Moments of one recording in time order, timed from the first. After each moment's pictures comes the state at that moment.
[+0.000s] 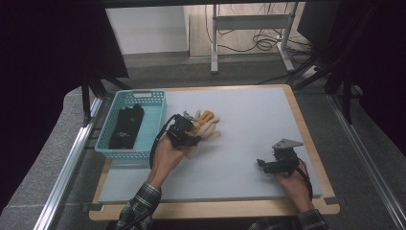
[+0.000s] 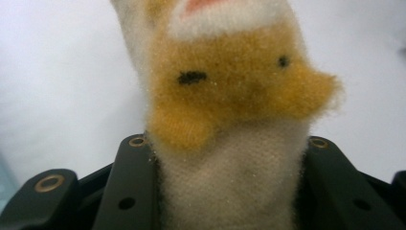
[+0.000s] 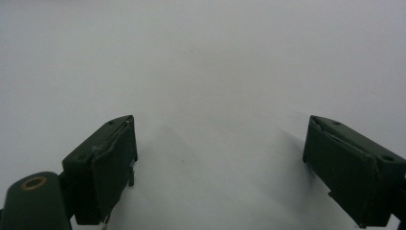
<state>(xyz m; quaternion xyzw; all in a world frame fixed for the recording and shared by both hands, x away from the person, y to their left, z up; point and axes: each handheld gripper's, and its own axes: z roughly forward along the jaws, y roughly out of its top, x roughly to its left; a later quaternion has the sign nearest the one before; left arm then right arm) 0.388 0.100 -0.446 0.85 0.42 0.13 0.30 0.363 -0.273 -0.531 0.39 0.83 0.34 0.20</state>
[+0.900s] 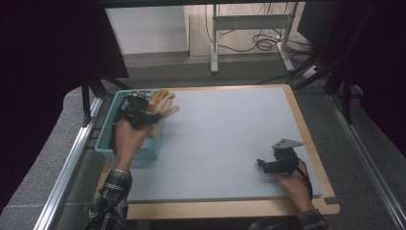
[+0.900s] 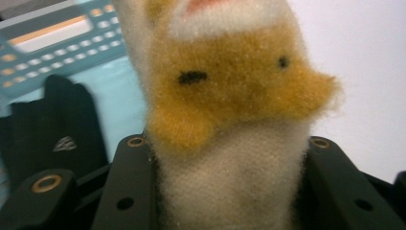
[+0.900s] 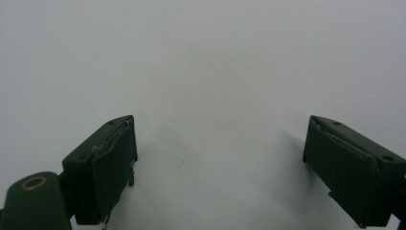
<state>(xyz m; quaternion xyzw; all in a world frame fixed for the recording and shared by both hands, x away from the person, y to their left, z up) 0.407 0.225 -0.407 0.77 0.54 0.19 0.29 0.363 -0.273 -0.531 0.39 0.83 0.34 0.20</state>
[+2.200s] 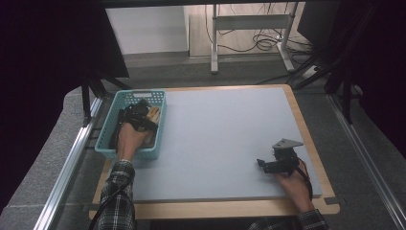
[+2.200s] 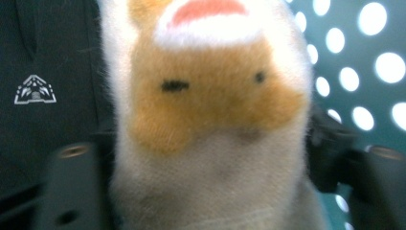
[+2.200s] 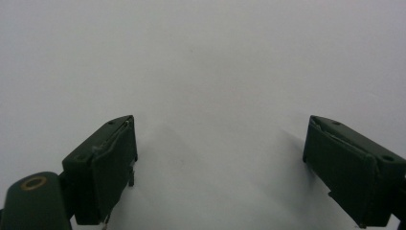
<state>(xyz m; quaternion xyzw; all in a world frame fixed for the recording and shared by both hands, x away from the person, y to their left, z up) 0.467 0.246 -0.495 0.78 0.60 0.09 0.16 0.363 -0.273 -0.531 0.39 0.83 0.34 0.19</state>
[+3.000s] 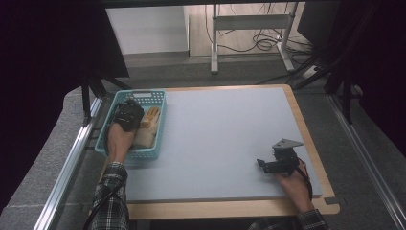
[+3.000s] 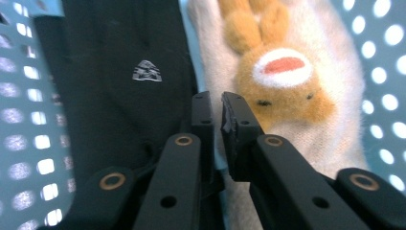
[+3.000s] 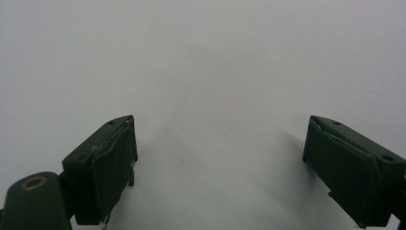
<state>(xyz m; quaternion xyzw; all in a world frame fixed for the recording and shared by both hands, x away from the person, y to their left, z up) 0.453 0.272 -0.484 0.76 0.61 0.15 0.16 0.363 -0.273 -0.531 0.39 0.83 0.34 0.19</state>
